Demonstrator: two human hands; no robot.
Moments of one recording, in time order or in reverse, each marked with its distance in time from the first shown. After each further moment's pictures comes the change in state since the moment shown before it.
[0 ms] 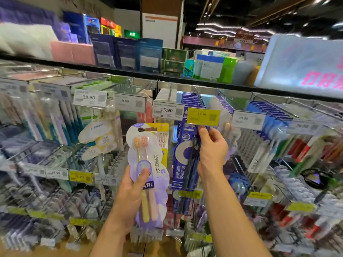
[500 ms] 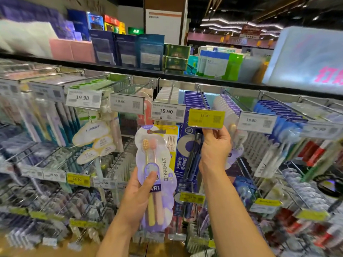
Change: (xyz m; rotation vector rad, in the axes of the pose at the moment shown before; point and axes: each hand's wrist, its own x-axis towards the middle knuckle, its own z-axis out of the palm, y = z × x) left_hand 0.019 -0.014 0.013 -0.034 -0.039 -0.072; right_hand 0.027 0.007 0.010 0.102 0.016 -0.128
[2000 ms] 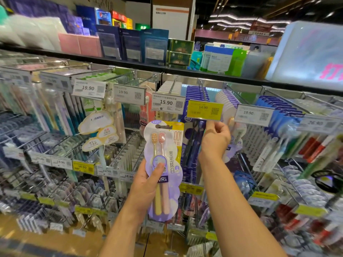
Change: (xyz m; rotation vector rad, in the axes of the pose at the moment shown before) left_hand -0.016 0.001 0.026 0.031 0.030 0.014; right_hand 0.010 0.010 -0.007 -0.255 0.203 0.141
